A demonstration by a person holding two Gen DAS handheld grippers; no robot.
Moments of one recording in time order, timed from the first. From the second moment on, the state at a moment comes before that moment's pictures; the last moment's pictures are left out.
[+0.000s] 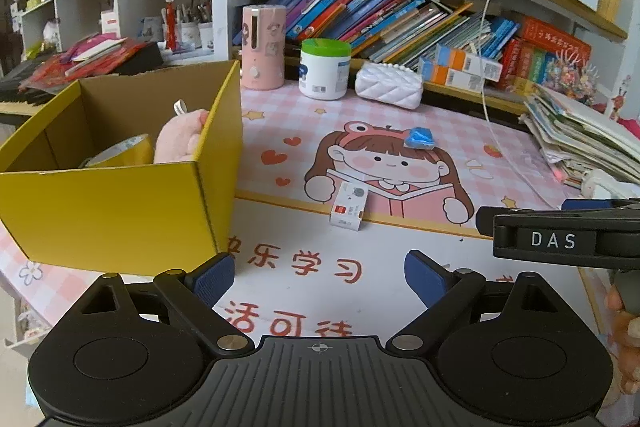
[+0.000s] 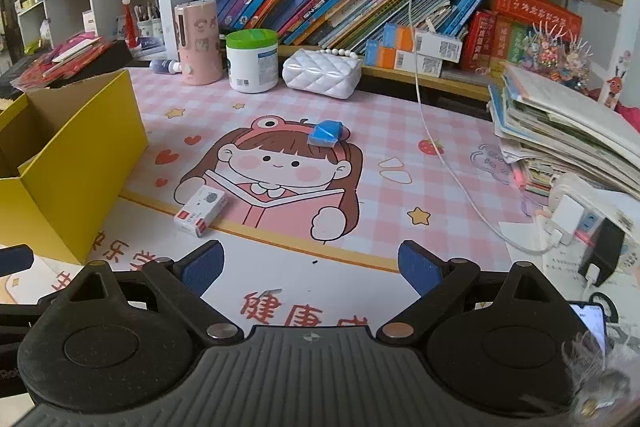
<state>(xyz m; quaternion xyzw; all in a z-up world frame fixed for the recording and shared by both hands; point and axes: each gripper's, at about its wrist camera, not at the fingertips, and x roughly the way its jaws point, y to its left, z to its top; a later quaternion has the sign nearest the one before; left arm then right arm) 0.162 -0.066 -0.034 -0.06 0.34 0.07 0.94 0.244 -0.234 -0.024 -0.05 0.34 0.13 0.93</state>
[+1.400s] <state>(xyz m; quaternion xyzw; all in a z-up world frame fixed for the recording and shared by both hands) 0.295 -0.090 -0.098 -0.03 0.39 0.09 0.91 0.401 -0.234 -0.048 -0.03 0.34 0.15 0.93</state>
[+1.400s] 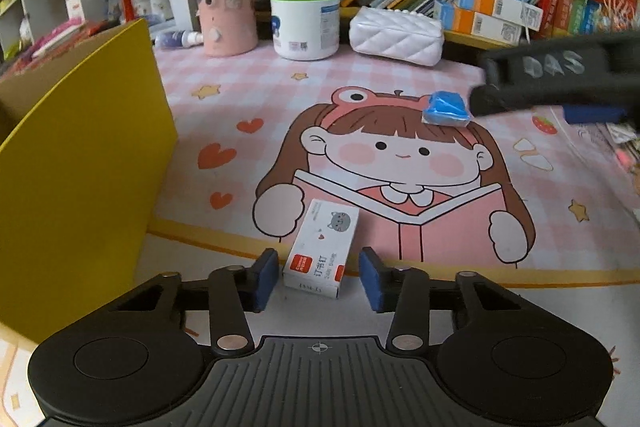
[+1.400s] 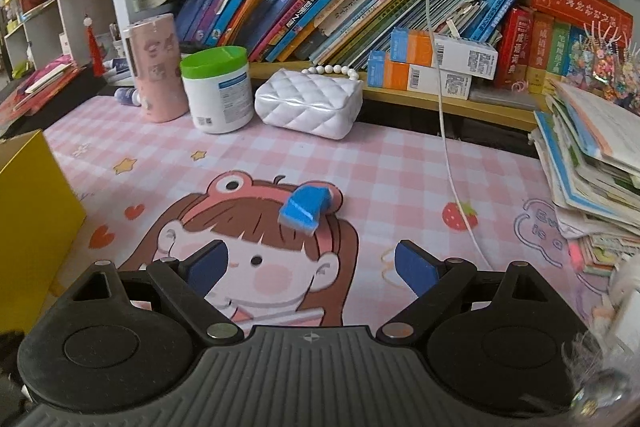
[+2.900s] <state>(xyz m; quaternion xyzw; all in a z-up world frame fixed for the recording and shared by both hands) 0.214 -0.074 -0.037 -0.08 0.33 0.07 0.94 0.391 -0.228 -0.043 0.04 0.40 0.17 0.90</state>
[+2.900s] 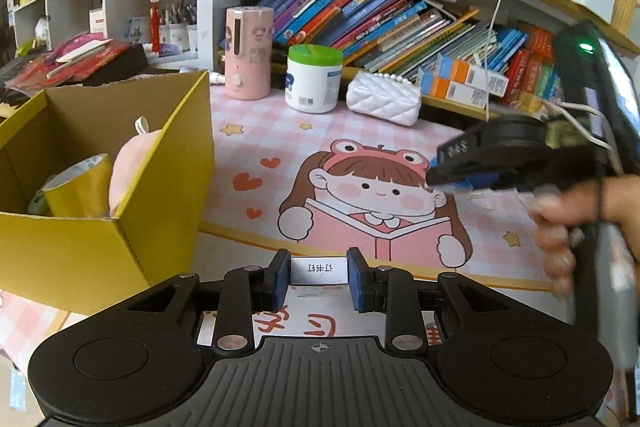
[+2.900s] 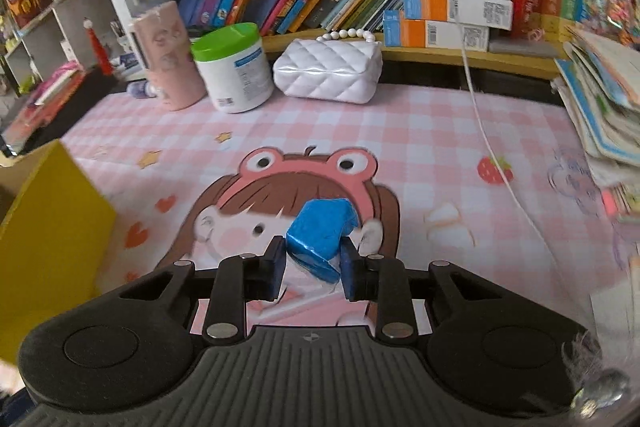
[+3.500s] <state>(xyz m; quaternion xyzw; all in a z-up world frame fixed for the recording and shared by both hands) 0.130 -0.018 -0.016 -0.10 0.30 0.04 0.95 0.235 -0.206 -0.024 0.03 0.41 0.15 0.90</state>
